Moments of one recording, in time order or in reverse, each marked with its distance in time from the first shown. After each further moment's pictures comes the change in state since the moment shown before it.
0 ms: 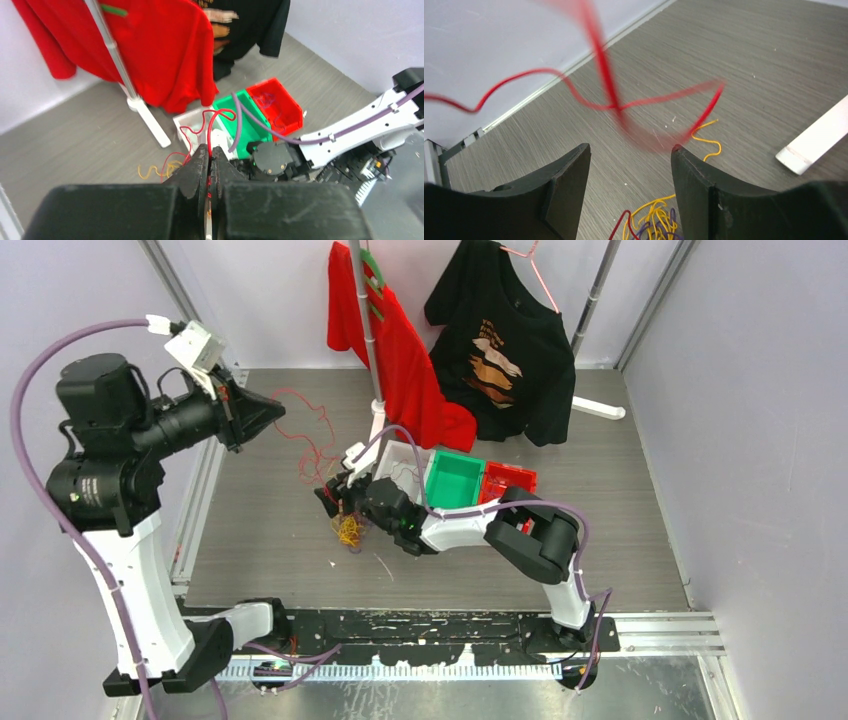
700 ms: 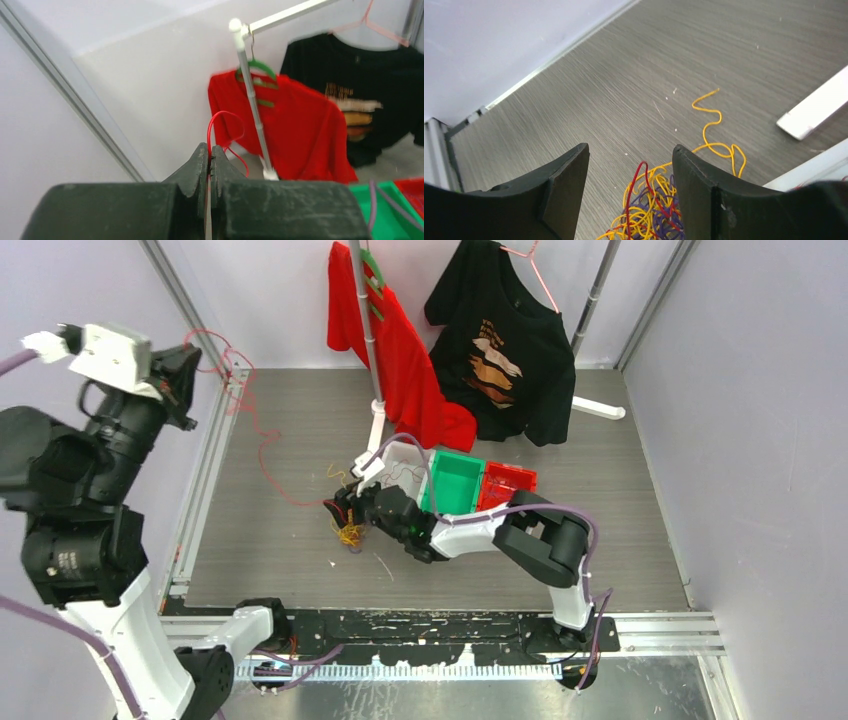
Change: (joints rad) left arm 0.000 -0.109 0.069 0.414 -0.462 0.065; right arm 0.005 -0.031 -0.119 0.008 0.005 0.037
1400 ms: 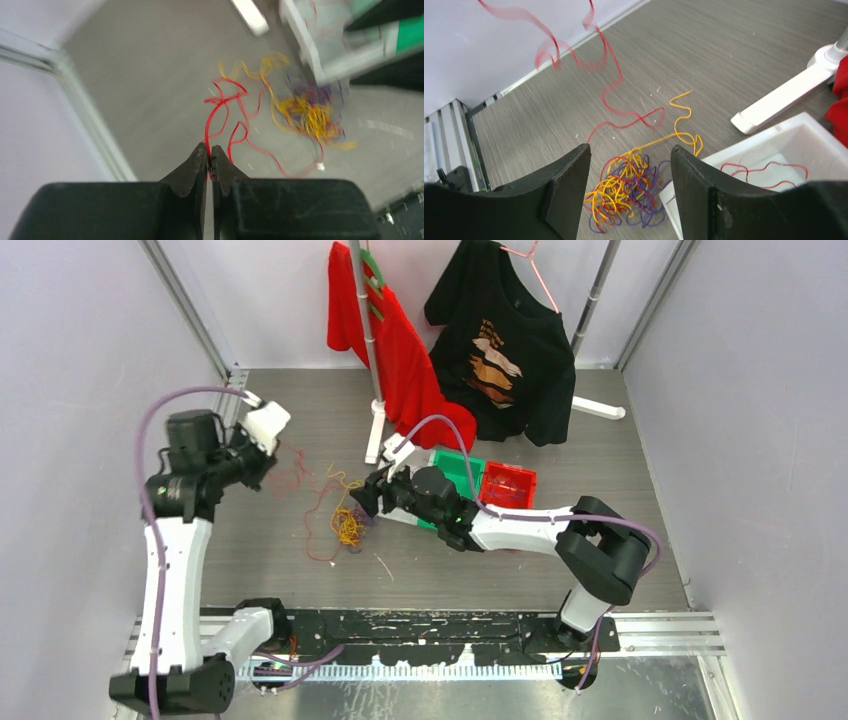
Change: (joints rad) left arm -0.002 -0.093 -0.760 -0.153 0.037 0.393; right arm -0.117 -0.314 -0.125 -0.168 -0.188 -0.037
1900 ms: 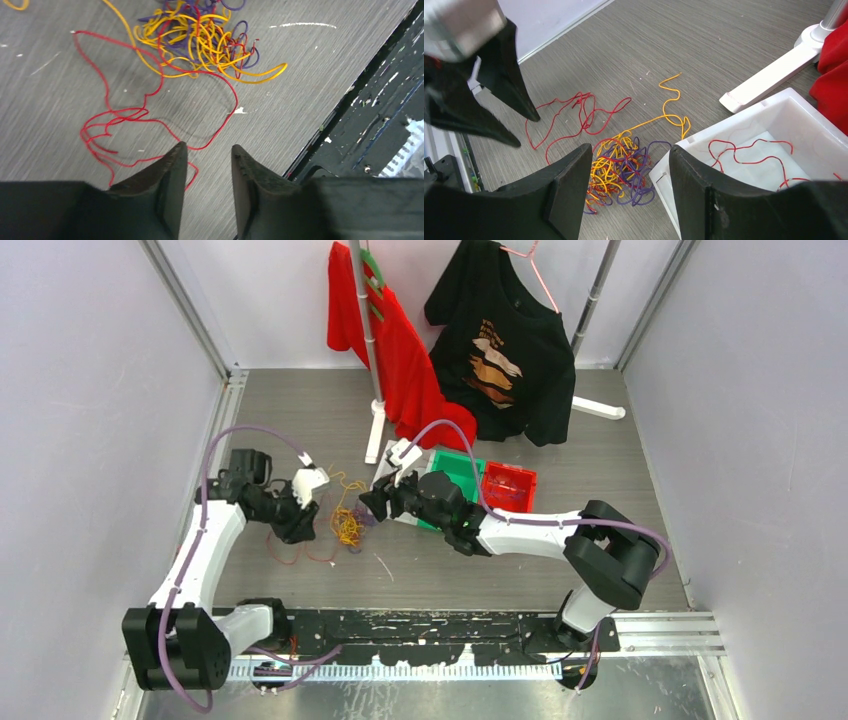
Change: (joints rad) left arm -0.032 0.121 -0.454 -0.111 0.192 0.248; right arm 0.001 -0.047 -0.073 -0.034 0.018 -0.007
